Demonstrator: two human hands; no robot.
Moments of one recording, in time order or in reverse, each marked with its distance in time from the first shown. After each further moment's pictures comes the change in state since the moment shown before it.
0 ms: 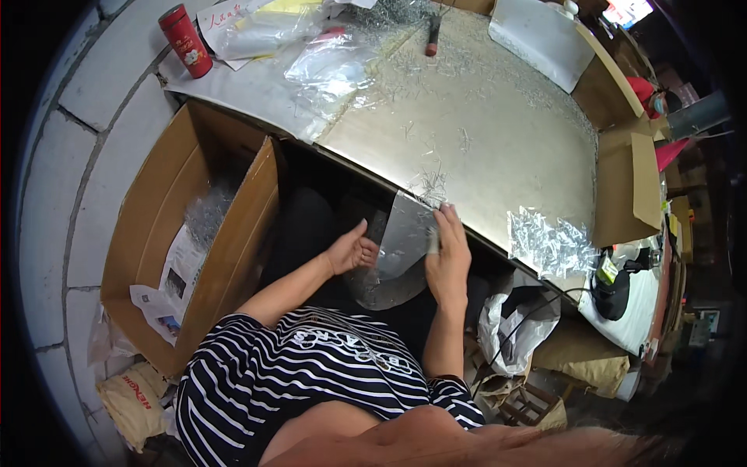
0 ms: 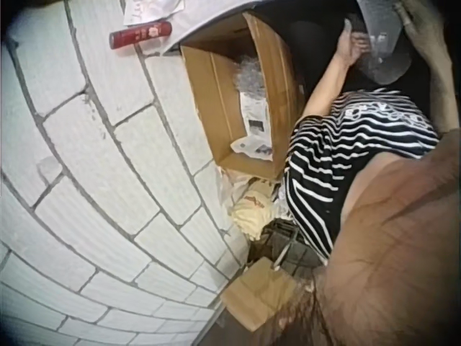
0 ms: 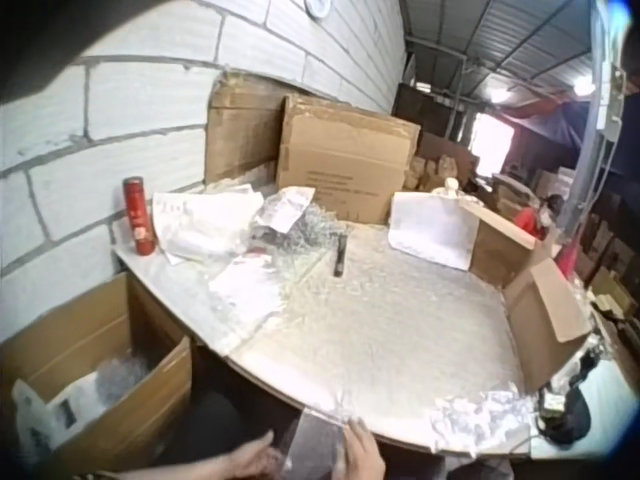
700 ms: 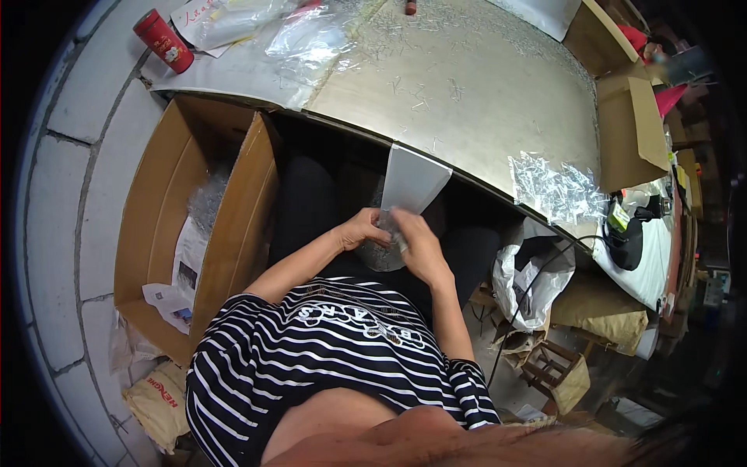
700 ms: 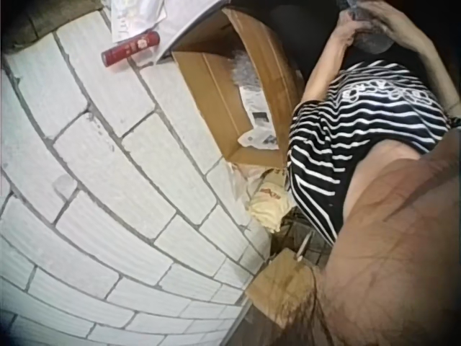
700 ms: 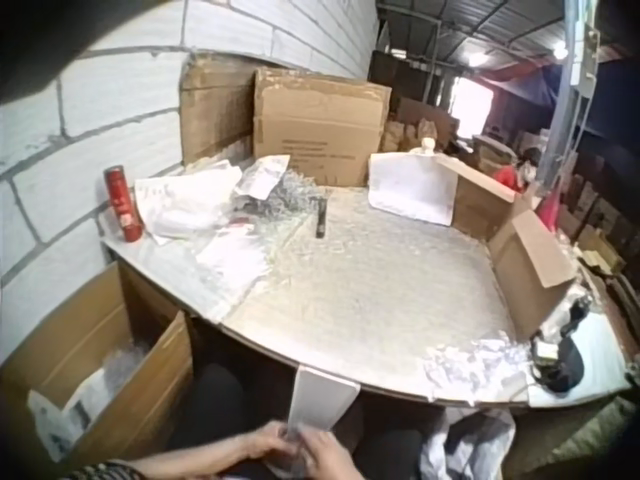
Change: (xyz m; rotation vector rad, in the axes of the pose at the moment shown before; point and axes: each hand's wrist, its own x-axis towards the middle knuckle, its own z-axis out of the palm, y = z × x) left_hand -0.006 -0.027 0.032 0.524 0.100 0.053; right_hand -0.070 0.007 0.024 0.250 -0.289 0.045
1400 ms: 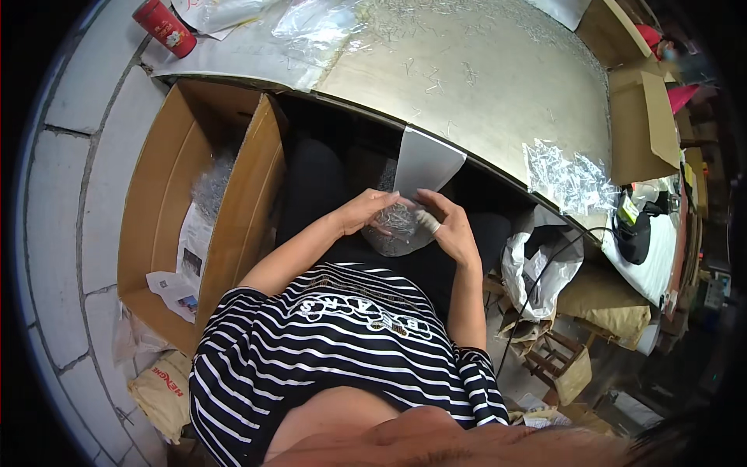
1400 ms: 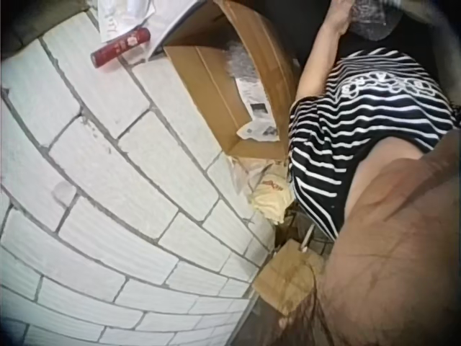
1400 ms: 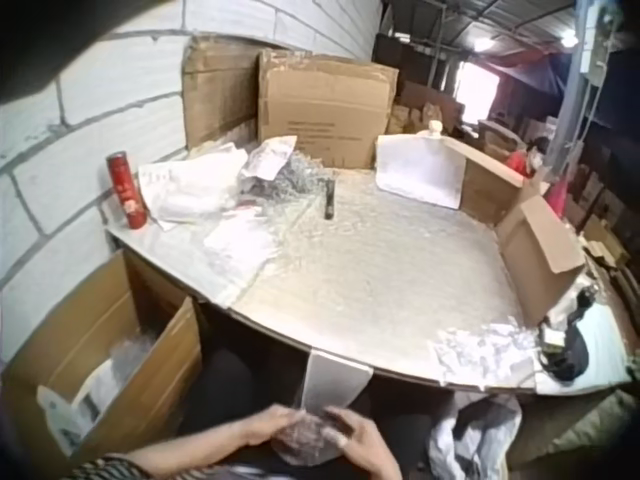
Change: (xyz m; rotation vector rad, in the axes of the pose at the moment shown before) left_hand -0.028 0.048 0.028 0.072 -0.024 -0.025; right_hand 0.007 0.026 -0.005 0.444 0.031 0.196
